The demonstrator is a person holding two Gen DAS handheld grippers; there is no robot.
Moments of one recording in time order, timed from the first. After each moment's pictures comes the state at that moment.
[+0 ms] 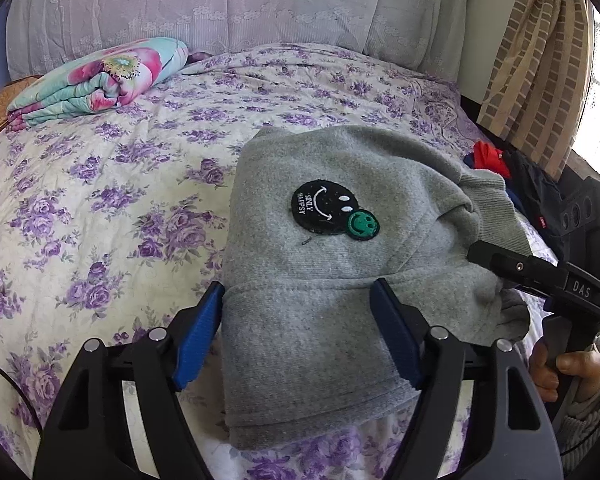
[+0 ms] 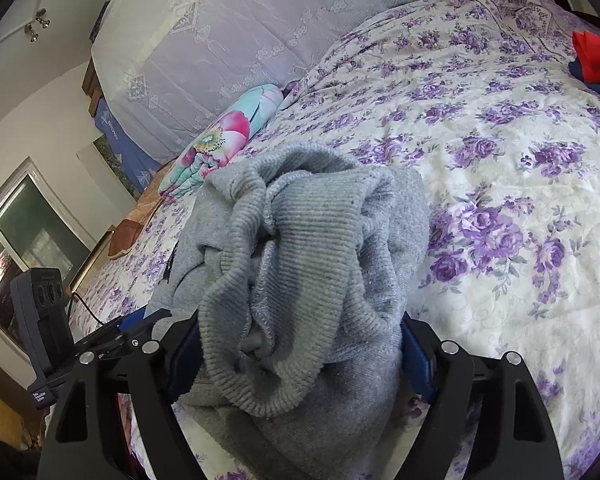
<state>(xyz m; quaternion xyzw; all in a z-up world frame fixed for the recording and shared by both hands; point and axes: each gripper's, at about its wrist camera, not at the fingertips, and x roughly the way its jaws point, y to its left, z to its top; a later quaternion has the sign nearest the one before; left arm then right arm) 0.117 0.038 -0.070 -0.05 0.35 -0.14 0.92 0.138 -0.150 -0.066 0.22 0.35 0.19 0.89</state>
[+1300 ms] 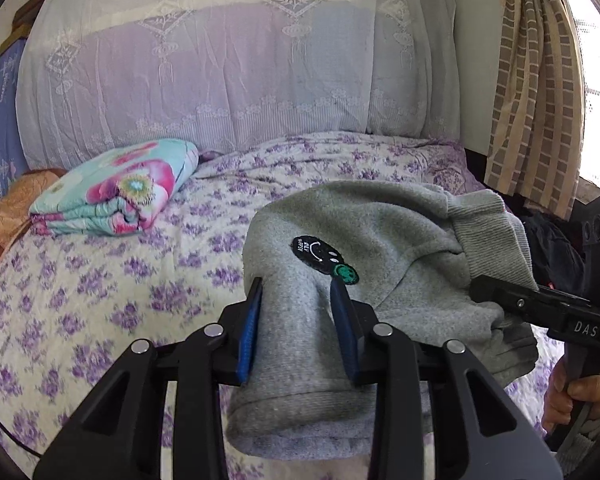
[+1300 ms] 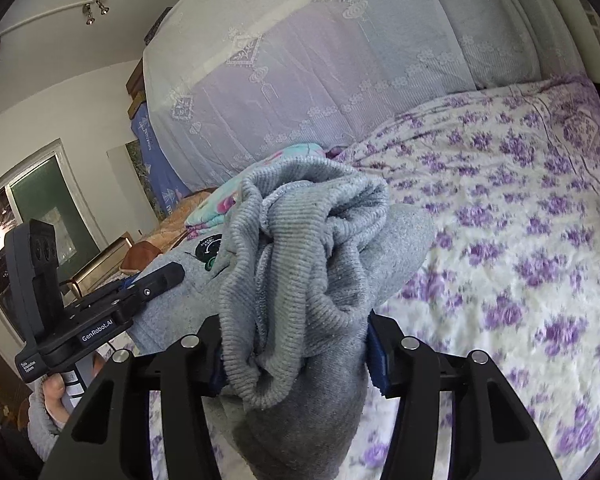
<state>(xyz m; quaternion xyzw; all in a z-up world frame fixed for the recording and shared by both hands) 0.154 0.034 0.045 0.00 0.22 -0.10 0.97 0.170 -0.136 0.041 0.15 0.25 0.22 0.93</state>
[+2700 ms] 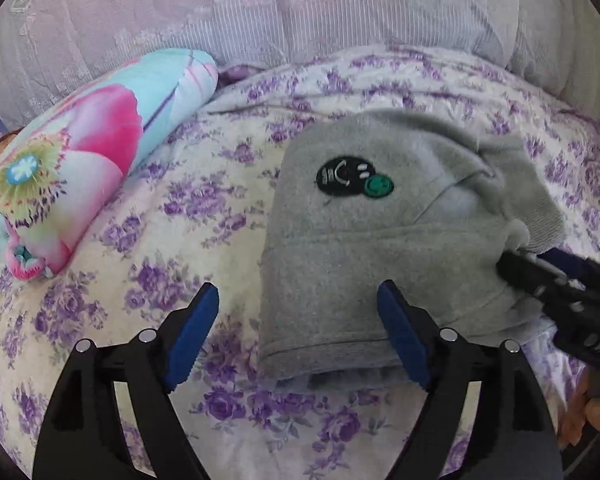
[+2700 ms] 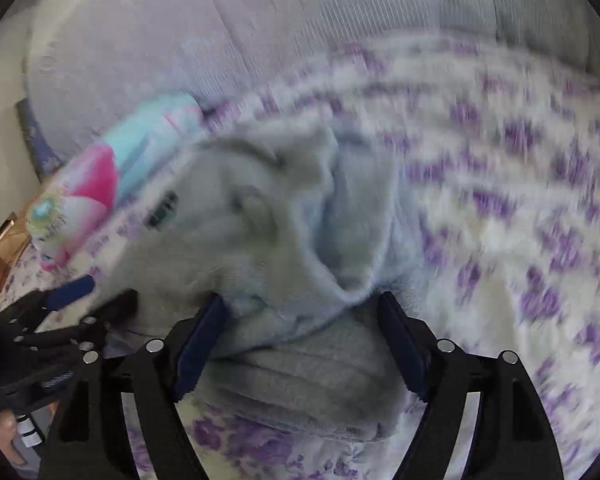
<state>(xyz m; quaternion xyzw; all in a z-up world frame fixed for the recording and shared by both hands) 0.521 0.058 -0.065 0.00 0.38 0.00 0.93 0.546 -0.141 -0.069 0.10 0.38 0.08 0.92</state>
